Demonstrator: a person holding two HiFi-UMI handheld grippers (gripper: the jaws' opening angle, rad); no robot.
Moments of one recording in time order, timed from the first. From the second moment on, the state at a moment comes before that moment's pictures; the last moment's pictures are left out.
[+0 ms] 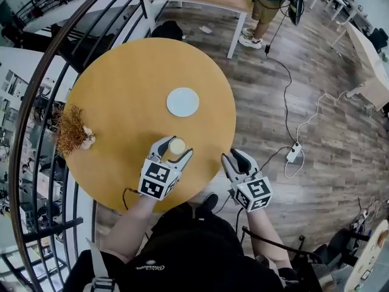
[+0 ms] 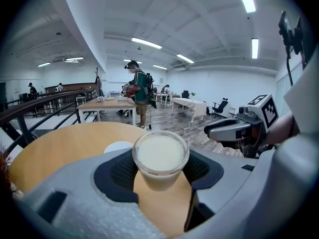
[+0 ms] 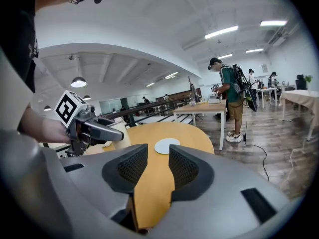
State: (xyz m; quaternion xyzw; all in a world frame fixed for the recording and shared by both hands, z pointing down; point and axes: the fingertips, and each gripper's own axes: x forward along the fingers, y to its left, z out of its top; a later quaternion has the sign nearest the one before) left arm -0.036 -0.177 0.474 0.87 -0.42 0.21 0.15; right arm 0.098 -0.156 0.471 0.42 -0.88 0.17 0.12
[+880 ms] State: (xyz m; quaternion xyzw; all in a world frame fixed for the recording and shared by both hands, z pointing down) left arm -0.061 -0.264 0.574 0.84 -0.44 0.23 0.20; right arm 0.074 -0.187 0.558 0.40 -0.87 0.22 0.16
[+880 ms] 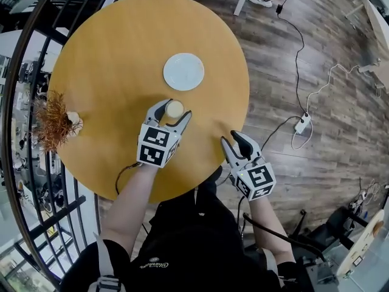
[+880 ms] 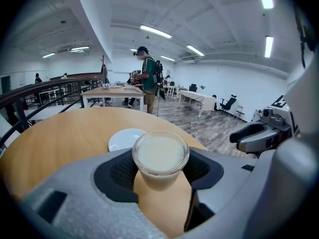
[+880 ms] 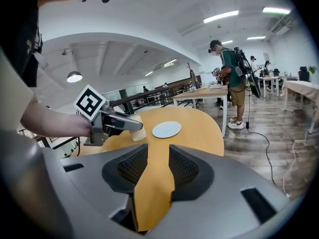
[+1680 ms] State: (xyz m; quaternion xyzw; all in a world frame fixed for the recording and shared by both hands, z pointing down) left arm -0.063 -0.427 0.624 0.82 -0.47 0.28 0.18; right arm 0.097 -0.193 0.590 0.43 -0.85 0.25 0.18
